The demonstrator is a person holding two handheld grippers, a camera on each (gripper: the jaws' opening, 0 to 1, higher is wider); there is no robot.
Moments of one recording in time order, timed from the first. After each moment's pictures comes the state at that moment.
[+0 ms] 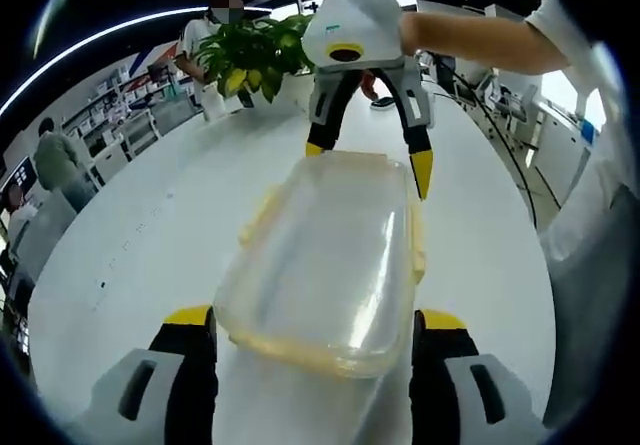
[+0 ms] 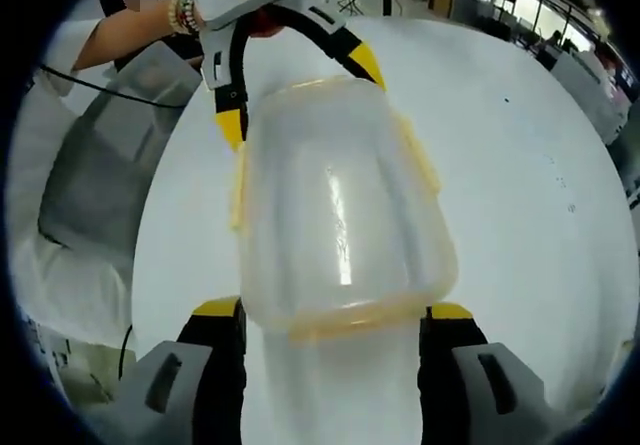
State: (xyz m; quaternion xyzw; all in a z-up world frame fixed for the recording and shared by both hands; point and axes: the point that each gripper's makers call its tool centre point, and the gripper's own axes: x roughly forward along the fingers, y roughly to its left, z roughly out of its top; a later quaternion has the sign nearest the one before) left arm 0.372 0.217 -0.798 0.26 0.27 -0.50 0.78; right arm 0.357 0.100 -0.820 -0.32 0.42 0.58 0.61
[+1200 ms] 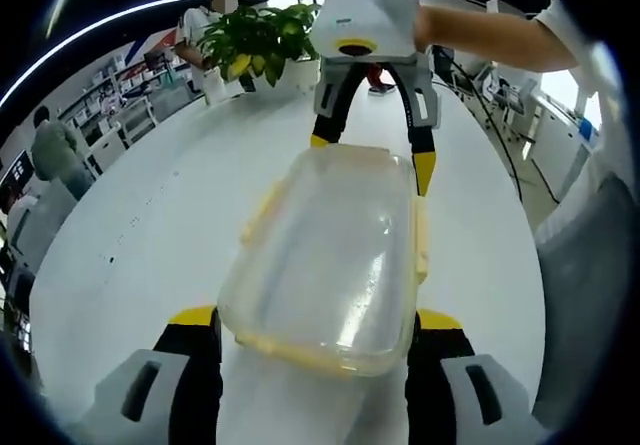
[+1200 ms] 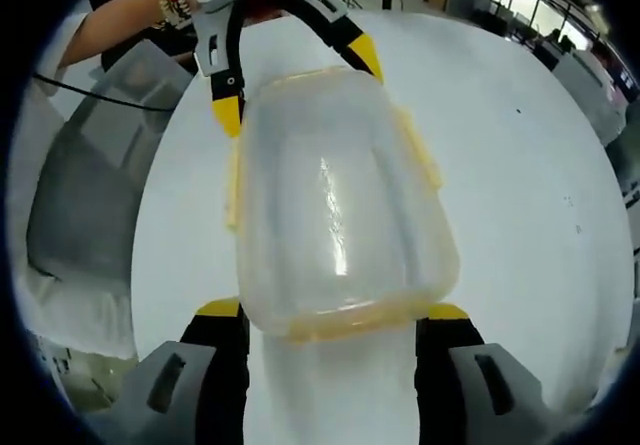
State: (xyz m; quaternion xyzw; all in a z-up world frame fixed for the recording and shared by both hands) left arm 0.363 0.269 -0.798 0.27 0.29 -0.50 0.77; right arm 0.347 0.152 -0.822 -0.33 0.44 0.56 0.62
